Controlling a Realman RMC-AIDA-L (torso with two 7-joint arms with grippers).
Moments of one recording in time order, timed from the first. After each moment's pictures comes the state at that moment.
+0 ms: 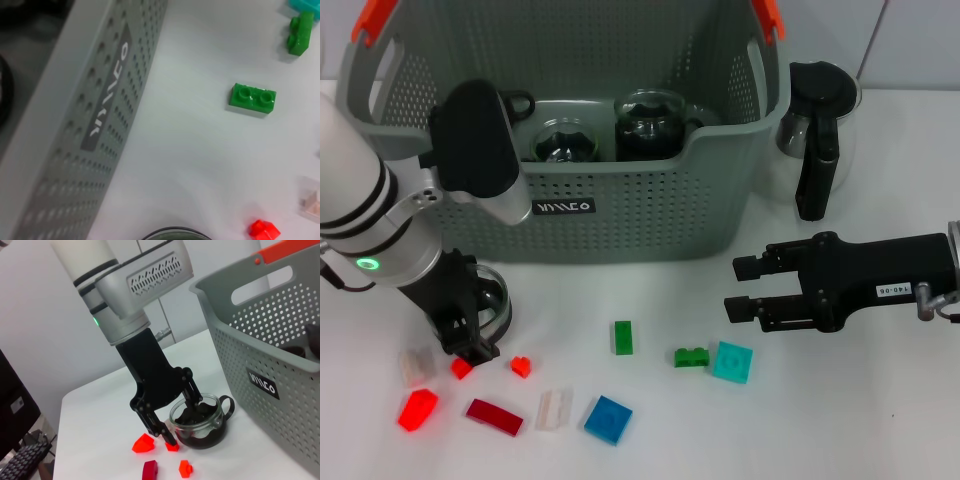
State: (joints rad) left arm -0.59 -2.17 1.30 1.33 2.86 1.66 -2.05; right arm 0.60 2.05 -0.94 -0.69 -1.97 -1.61 1.57
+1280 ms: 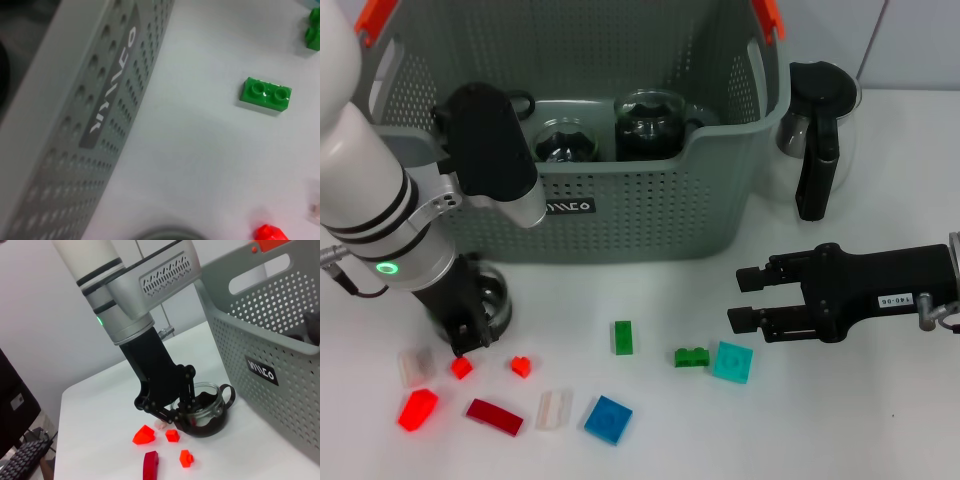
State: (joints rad) left arm -0.61 -2.16 1.36 1.27 2.86 1.62 -2.14; right arm 0.59 2.05 -0.94 -0.67 -1.98 -1.61 1.57
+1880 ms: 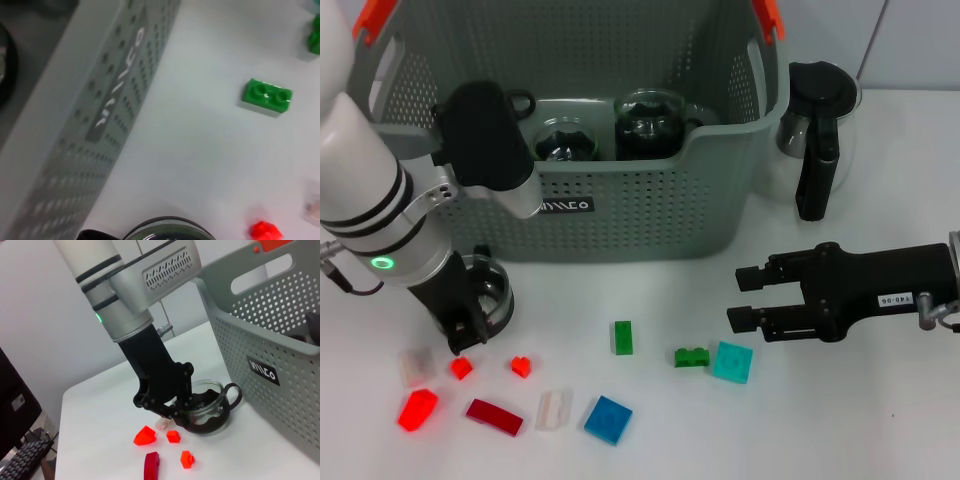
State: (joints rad) left arm -0.61 -2.16 1.35 1.30 2.86 1.65 -2.18; right arm 0.60 2.05 -0.94 -0.67 -1.98 -1.61 1.57
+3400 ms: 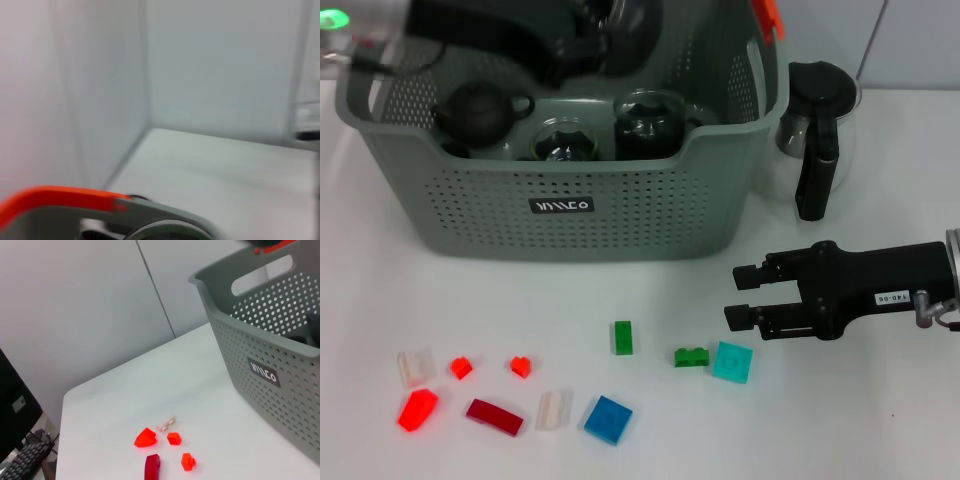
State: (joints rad) left arm -0.77 -2.06 0.75 1.31 2.14 1.76 -1.92; right arm 0.60 2.05 -0.93 -0.66 -1.98 -1.61 1.57
